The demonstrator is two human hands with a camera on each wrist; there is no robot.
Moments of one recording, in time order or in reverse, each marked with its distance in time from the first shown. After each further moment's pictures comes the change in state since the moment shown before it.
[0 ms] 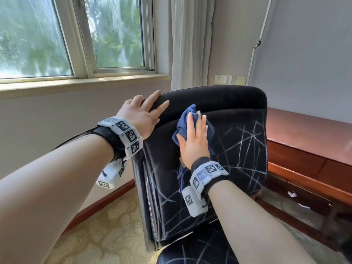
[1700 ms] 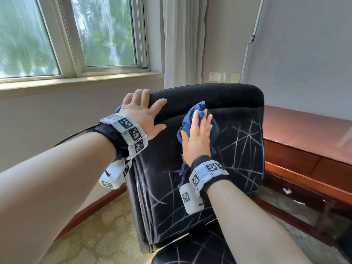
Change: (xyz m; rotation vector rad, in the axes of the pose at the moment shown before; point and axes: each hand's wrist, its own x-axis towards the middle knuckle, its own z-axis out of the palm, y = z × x) left_hand 0.029 0.028 -0.010 -0.084 -0.068 -0.074; right_hand 0.016 0.029 -0.010 0.010 0.038 0.104
